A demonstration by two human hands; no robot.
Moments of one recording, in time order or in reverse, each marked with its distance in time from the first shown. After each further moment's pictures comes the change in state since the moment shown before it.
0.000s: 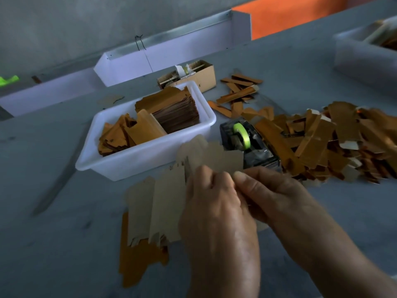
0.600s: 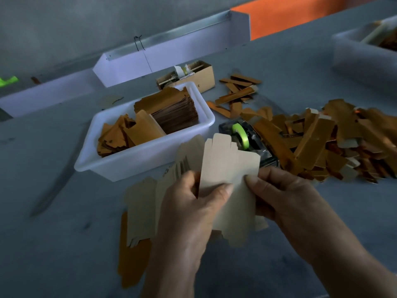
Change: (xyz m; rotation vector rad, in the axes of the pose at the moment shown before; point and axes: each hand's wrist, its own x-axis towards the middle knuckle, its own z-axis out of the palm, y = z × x) left_hand 0.014 -0.039 -0.005 -0.770 -0.363 -0.471; right_hand 0.009 0.014 -0.017 0.024 0.122 0.004
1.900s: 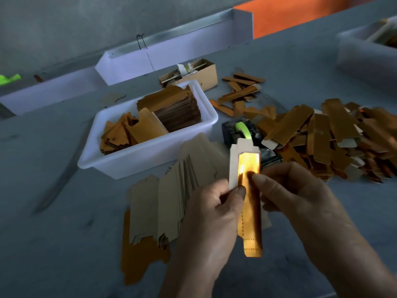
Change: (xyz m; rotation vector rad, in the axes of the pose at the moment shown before) left_hand -0.011 0.001 0.014 0.047 -0.209 0.158; right_hand -0.011 -0.005 -0.003 -0.263 0.111 -0.160
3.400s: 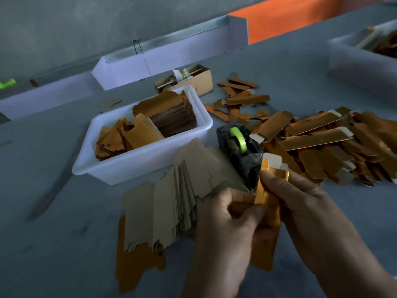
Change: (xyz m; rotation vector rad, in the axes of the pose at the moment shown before) left_hand 0.026 -0.021 0.045 -0.323 -0.129 -0.362; right_hand -0.001 -0.003 -0.004 0.314 0.039 0.189
